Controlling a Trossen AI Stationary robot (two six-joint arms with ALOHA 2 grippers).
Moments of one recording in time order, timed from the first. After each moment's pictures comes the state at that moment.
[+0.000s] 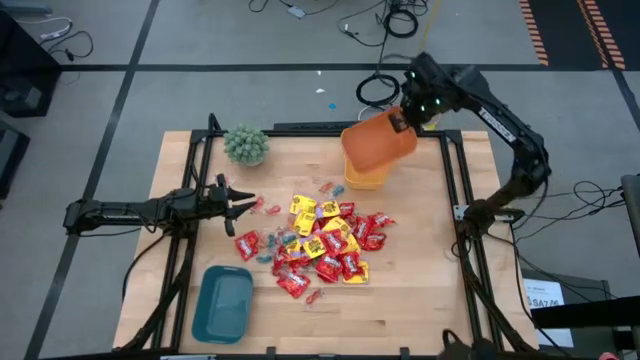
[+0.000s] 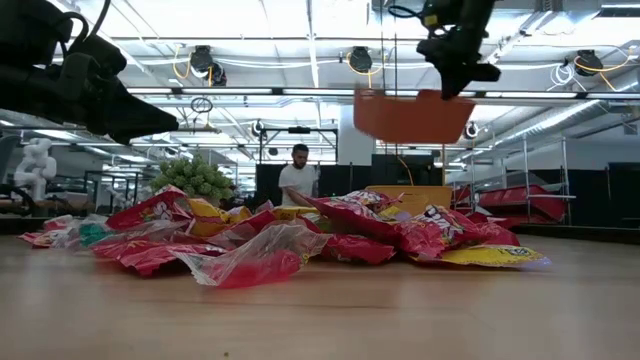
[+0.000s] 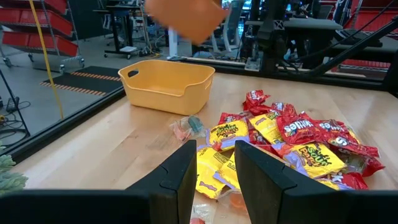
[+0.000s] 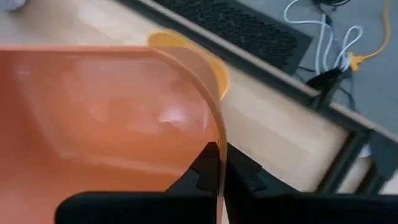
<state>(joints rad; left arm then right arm) 0.05 0.19 0.00 0.04 -0.19 -0.04 -0.83 1.57 1.76 -1.34 0.00 0.24</state>
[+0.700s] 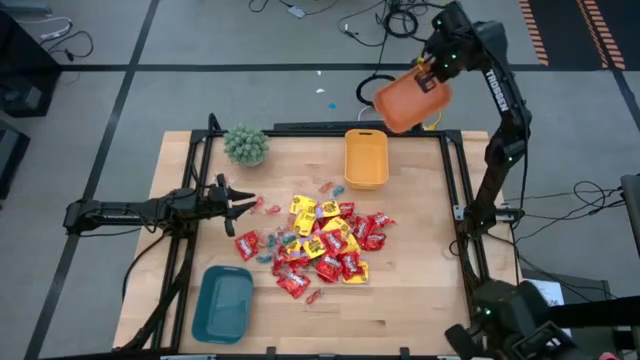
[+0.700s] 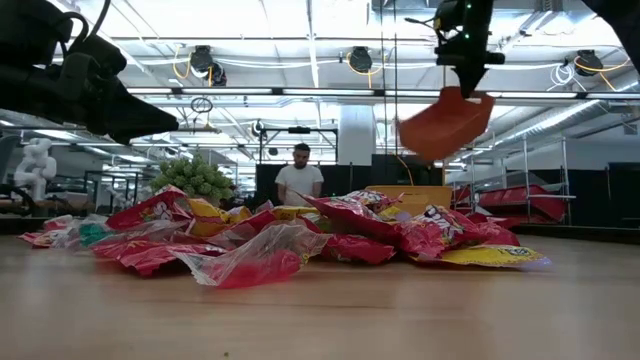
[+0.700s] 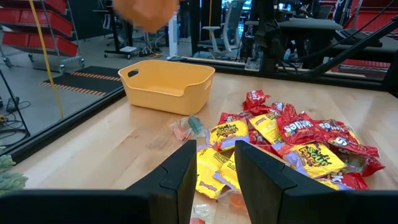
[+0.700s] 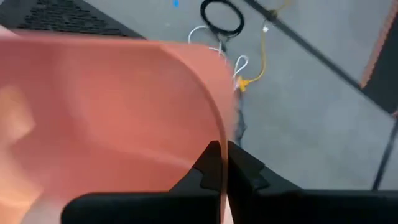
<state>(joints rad) 0.05 0.19 0.00 0.04 -0.19 -0.04 -1.09 1.85 2.32 -1.57 0.25 -0.17</state>
